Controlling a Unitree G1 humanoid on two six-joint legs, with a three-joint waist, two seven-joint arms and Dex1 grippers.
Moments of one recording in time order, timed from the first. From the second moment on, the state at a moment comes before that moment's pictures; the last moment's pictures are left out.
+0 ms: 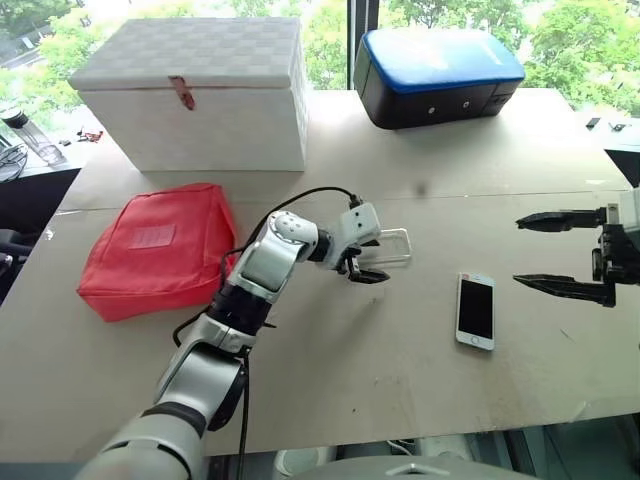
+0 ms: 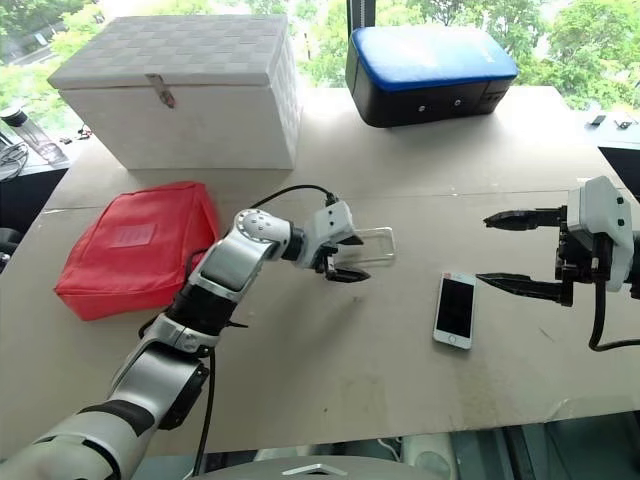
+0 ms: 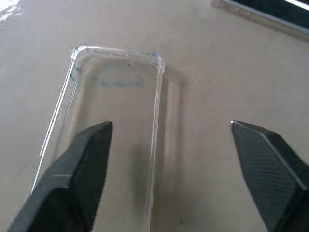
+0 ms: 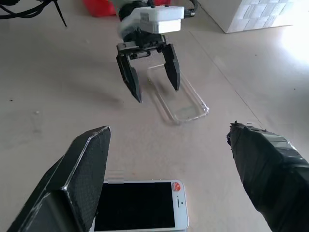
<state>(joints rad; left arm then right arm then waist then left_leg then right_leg) -0.75 0.34 -0.36 0.26 0.06 0.51 -1.12 -0.10 -1.08 -0.38 -0.31 0.67 0.43 1.29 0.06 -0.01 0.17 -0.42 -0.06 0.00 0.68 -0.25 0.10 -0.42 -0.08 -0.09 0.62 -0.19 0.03</state>
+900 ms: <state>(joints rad) -0.55 0.41 -0.45 -0.13 -0.03 0.69 -1.07 -0.04 -1.10 -0.45 -0.34 0.67 0.48 1.27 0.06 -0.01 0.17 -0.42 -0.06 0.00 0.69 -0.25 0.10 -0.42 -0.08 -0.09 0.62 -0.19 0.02</state>
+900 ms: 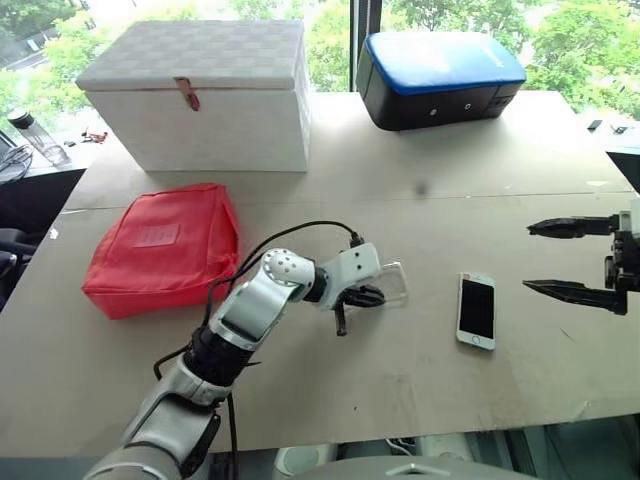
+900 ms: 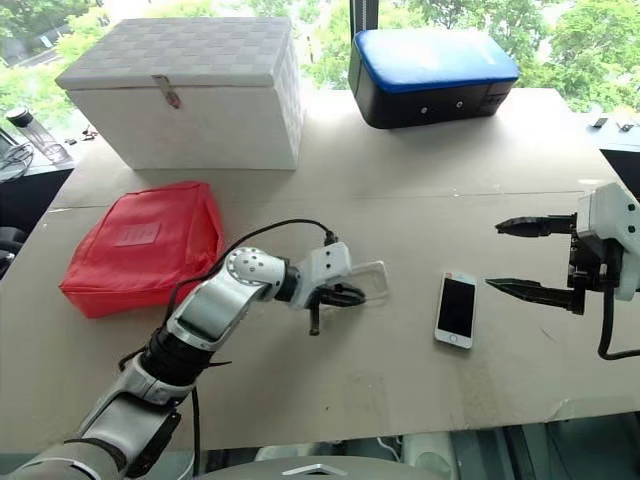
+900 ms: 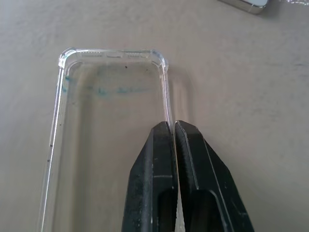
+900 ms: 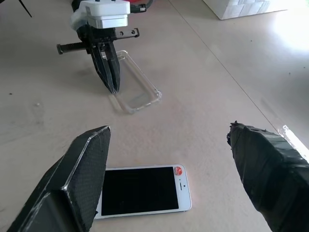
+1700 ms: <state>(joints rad) -0.31 0.54 -0.11 -0.35 -0.35 0.56 -1.07 0.11 -0.61 -0.36 -0.97 0.65 1.26 0.20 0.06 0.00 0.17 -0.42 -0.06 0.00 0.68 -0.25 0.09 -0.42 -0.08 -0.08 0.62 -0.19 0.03</state>
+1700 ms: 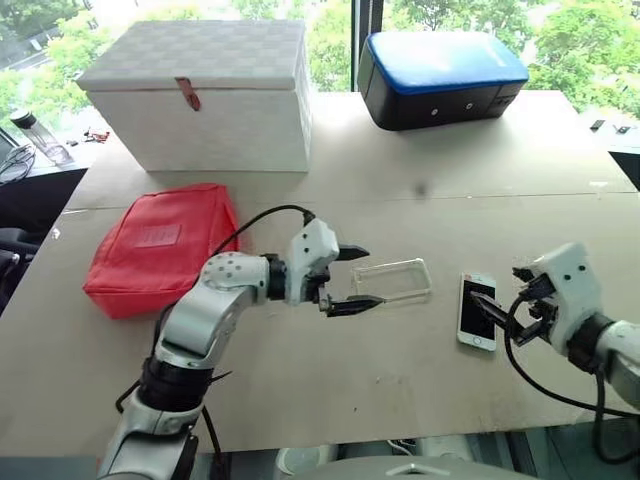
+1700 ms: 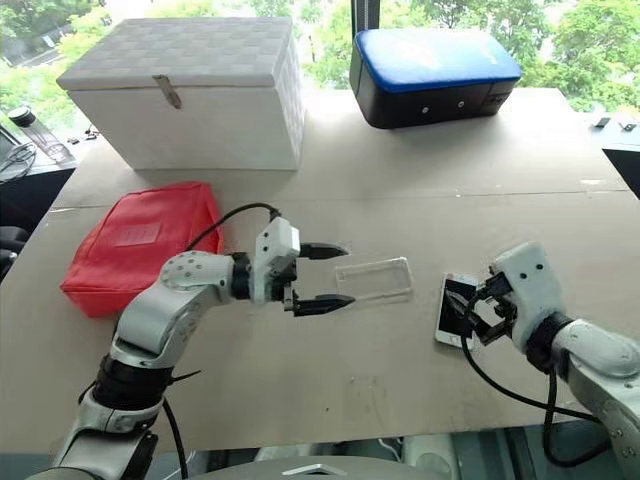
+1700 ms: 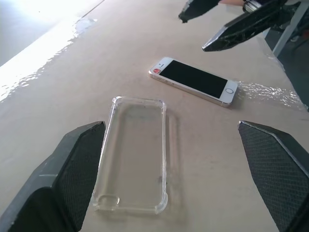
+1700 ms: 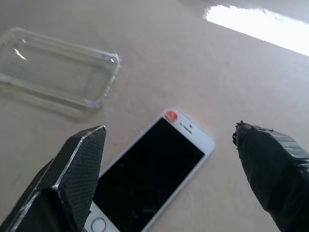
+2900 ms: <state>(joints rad) -0.31 0.58 -0.19 -0.29 -0.36 0.41 -1.08 -0.12 -0.37 -0.09 -0.74 0.54 1.55 -0.03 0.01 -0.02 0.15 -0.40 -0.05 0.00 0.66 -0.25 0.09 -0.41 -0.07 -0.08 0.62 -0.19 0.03</state>
